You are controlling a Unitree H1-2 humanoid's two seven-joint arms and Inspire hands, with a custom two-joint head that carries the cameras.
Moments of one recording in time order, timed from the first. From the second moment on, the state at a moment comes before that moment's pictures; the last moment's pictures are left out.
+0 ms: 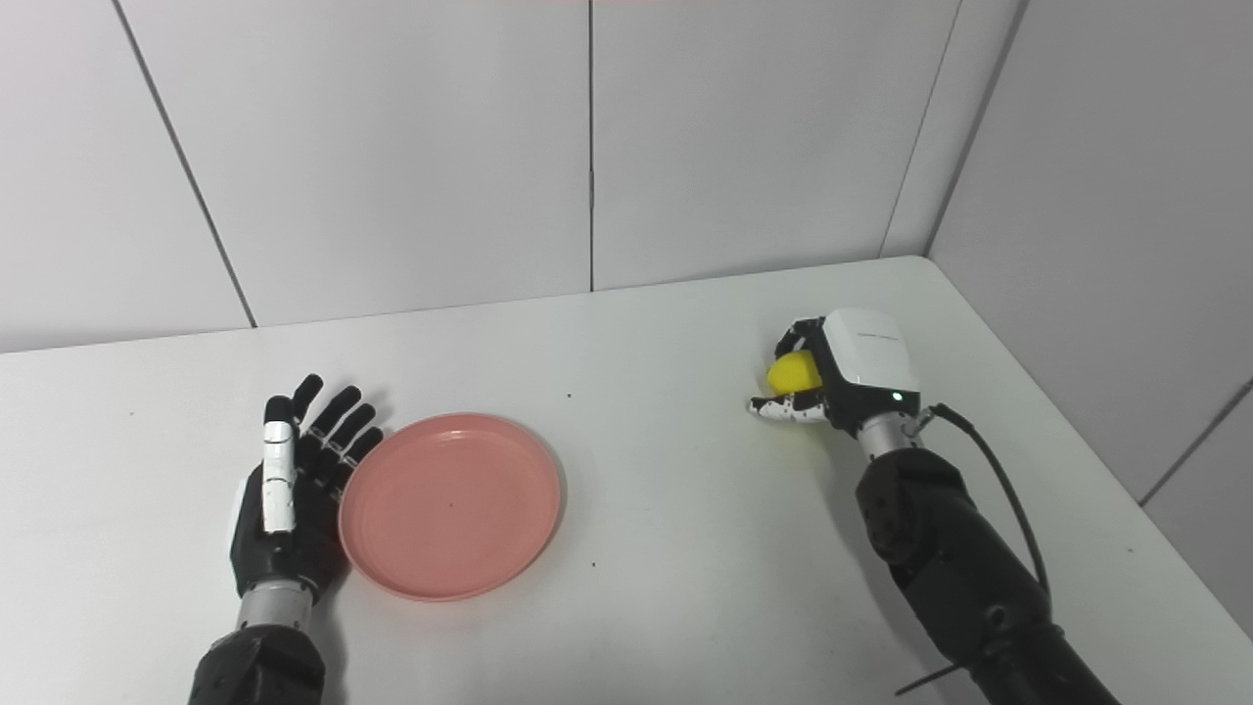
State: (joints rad) left arm -0.25 -0.18 0.07 0.11 -0.30 0.13 0.02; right arm -0.36 -0.55 0.17 0.29 -0.72 0.13 -0.23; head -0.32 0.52
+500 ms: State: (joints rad) left arm -0.25 -0.18 0.05 0.11 -0.28 0.12 0.03; right arm -0.36 -0.53 0.14 0.15 -0.71 0.13 -0.21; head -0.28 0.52
